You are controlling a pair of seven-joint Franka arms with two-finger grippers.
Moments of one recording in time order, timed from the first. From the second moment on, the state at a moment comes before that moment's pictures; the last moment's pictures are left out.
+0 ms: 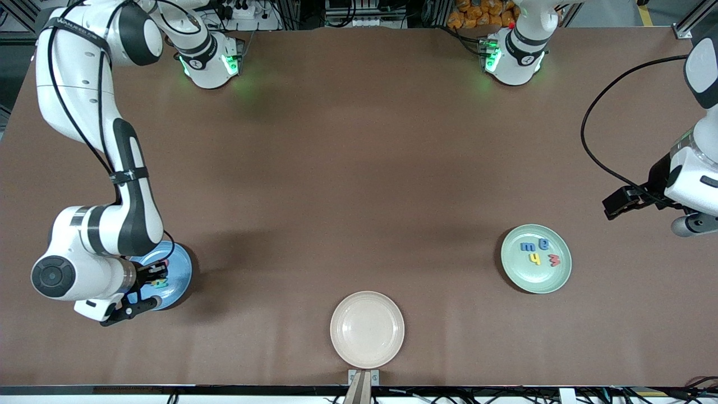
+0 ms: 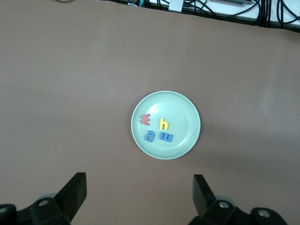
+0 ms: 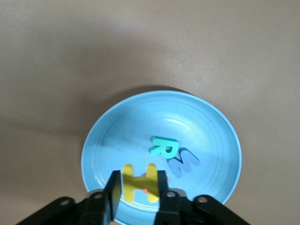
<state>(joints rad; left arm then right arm) 0.08 0.22 -0.21 -1.44 0.14 1.76 -0.32 0.04 0.89 -0.07 -1.13 -0.03 1.89 -0.39</state>
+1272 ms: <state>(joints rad) 0.08 0.21 -0.20 -1.44 0.12 1.76 -0.32 0.05 0.37 -0.06 -1.90 -0.03 2.21 -0.34</state>
